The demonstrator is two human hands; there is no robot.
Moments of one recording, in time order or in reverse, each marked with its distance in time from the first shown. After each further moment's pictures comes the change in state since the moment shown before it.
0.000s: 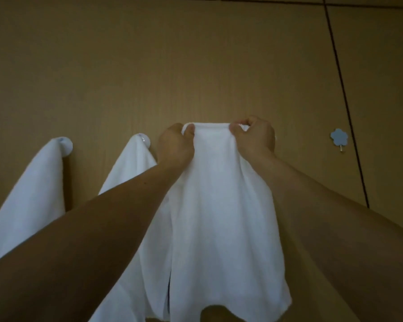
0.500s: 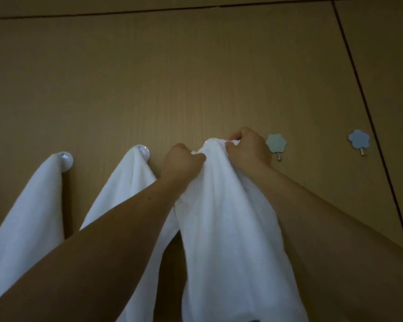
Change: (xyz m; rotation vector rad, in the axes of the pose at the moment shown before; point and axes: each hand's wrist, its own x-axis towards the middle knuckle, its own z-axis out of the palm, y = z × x) left_hand 0.011 -0.010 0.026 0.035 -0.162 -0.201; right_hand 0.020 0.022 0.031 -0.190 -0.126 -0.053
